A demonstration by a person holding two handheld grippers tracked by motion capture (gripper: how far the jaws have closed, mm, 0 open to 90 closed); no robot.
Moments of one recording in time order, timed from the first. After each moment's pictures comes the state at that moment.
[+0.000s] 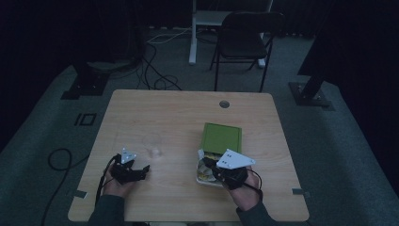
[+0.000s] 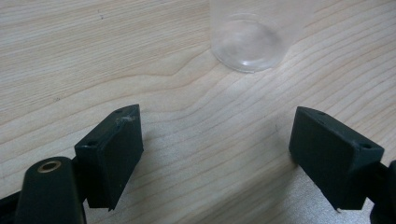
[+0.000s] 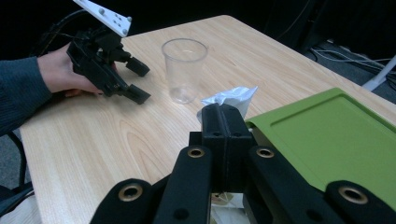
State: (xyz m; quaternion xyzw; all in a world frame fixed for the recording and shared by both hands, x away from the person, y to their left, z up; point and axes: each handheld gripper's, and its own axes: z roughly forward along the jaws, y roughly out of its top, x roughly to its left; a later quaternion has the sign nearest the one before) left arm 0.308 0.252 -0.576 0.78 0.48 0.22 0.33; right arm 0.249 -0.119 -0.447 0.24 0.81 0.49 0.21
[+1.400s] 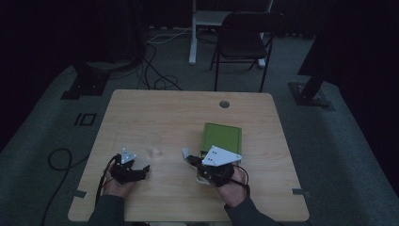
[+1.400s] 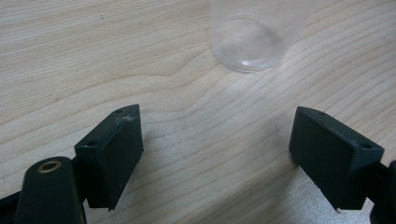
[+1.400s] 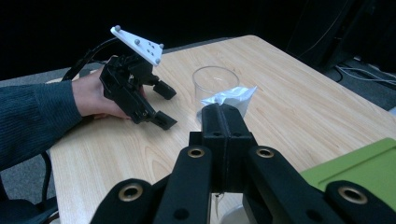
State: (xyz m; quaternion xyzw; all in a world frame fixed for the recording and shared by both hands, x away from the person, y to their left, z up) left arm 0.308 0.252 -0.576 0.78 0.48 0.22 0.33; right arm 0.254 -0.083 -0.434 0.21 0.81 0.51 0.19
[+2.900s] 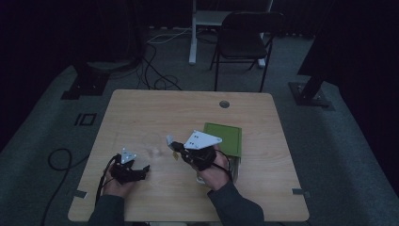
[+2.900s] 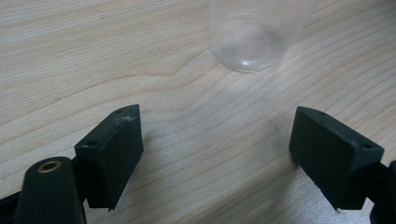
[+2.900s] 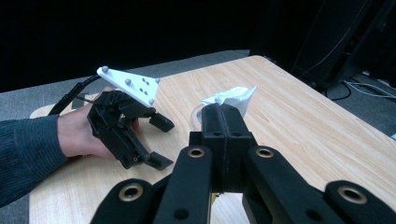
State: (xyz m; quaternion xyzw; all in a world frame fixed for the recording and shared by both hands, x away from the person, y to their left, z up) left arm 0.308 0.252 -0.576 0.78 0.48 0.22 0.33; right arm 0.289 -0.040 -0.420 0.19 0.81 0.53 0.19
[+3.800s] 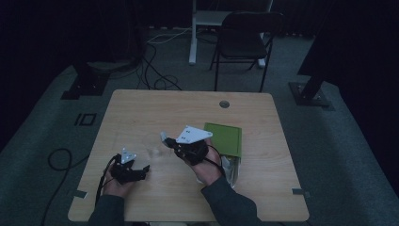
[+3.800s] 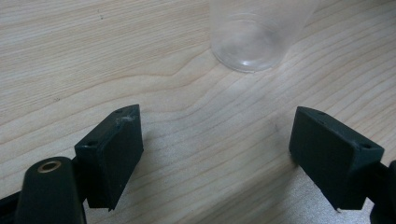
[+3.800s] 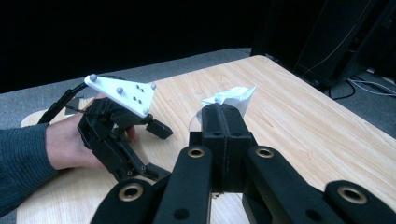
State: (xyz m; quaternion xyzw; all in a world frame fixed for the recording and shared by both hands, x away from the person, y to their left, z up) left arm 0.309 0.252 -0.576 0.78 0.48 0.22 0.33; right arm 0.306 -0.019 -0.422 0.19 0.81 0.52 0.18
